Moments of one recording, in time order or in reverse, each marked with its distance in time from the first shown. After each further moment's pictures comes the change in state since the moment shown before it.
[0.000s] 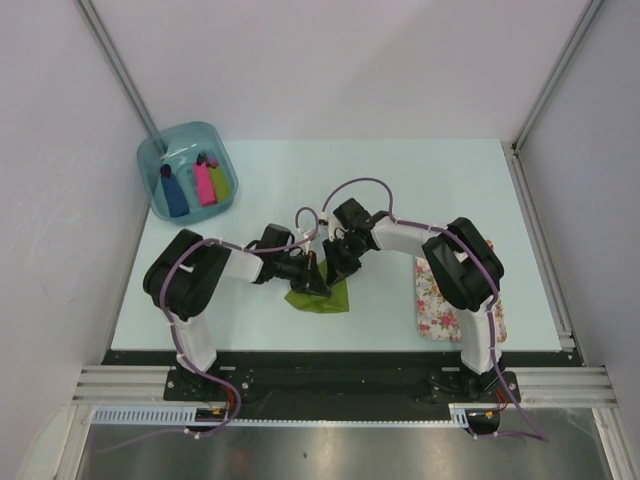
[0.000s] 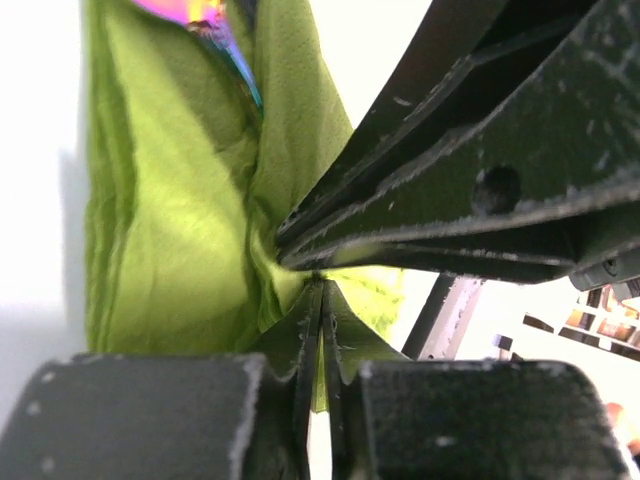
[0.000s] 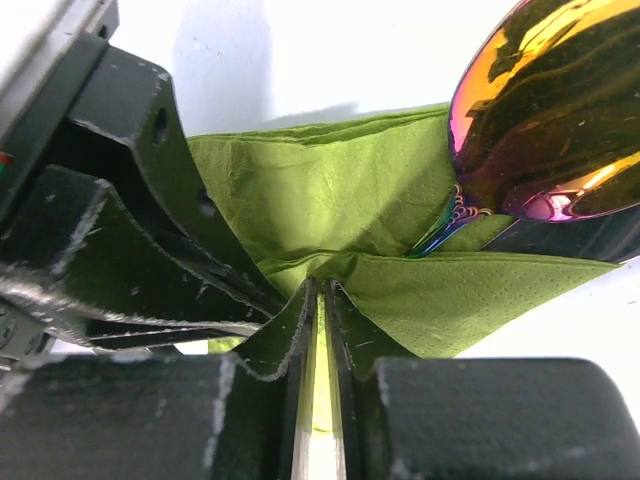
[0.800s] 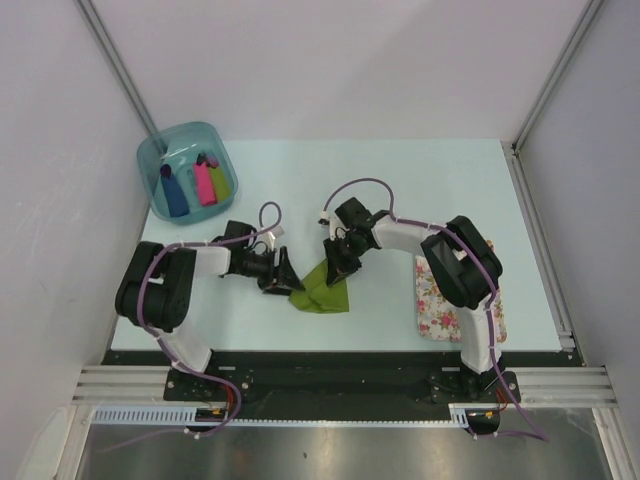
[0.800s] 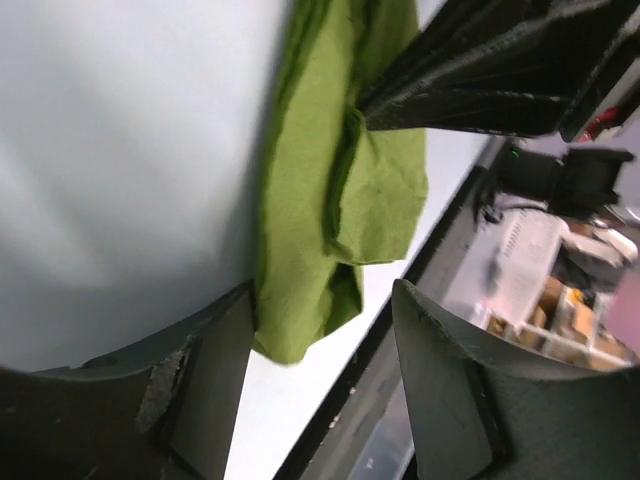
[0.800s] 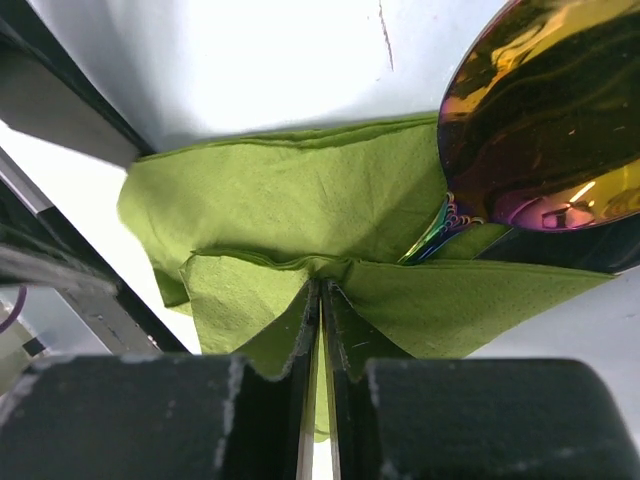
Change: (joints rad) left arm 0.264 -0.164 -0.023 -0.410 0.056 0.236; right arm -0.013 0.019 0.006 0.004 -0.034 0.011
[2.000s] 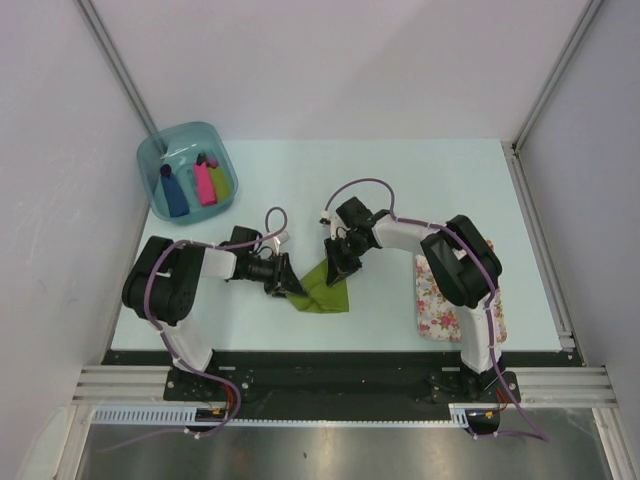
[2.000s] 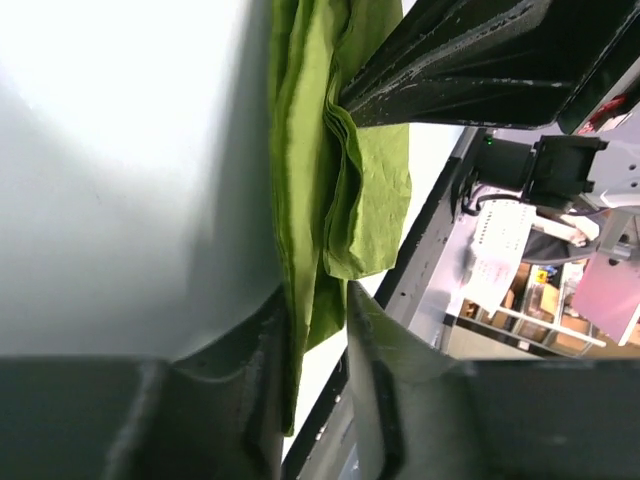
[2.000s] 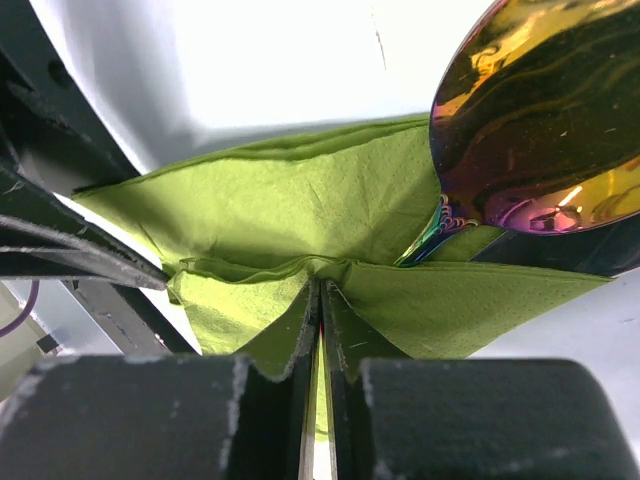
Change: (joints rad) left arm -0.042 0.068 -0.041 0.160 0.104 -0.090; right arm -0.010 0.010 0.003 0.000 -0.022 0.011
